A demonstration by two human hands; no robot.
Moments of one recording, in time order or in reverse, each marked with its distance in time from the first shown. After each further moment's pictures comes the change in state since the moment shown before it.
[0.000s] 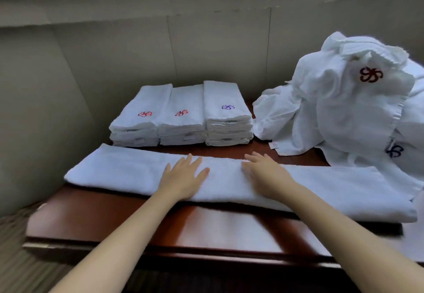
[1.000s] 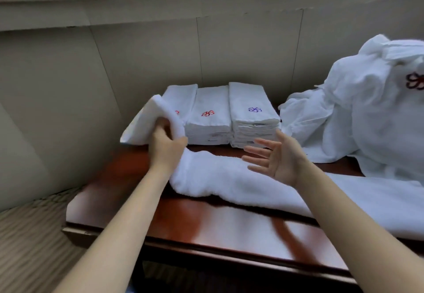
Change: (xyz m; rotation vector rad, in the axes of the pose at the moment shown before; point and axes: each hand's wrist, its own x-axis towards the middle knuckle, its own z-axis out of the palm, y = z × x) left_hand -0.040 -0.045 -0.085 -1.058 0.774 -0.116; right_hand 0.026 -0.035 -0.046 2.003 -0.106 0.399
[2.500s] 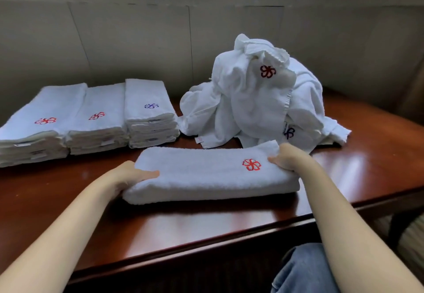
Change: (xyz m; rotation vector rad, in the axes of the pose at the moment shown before) left_hand -0.041 -0.006 0.130 0.638 -0.793 -0.387; right_hand -0.112 -0.048 -0.204 -1.336 0.814 0.156
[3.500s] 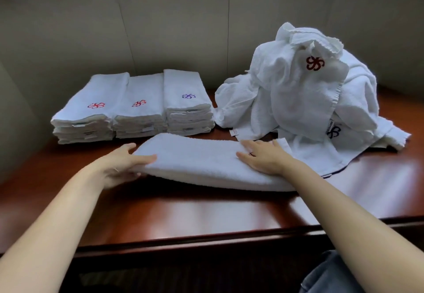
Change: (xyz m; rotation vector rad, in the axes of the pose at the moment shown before) left_hand -0.028 -0.062 -0.060 -0.628 -0.060 0.021; right_hand -0.012 -0.092 0.067 -0.294 -0.072 -0.628
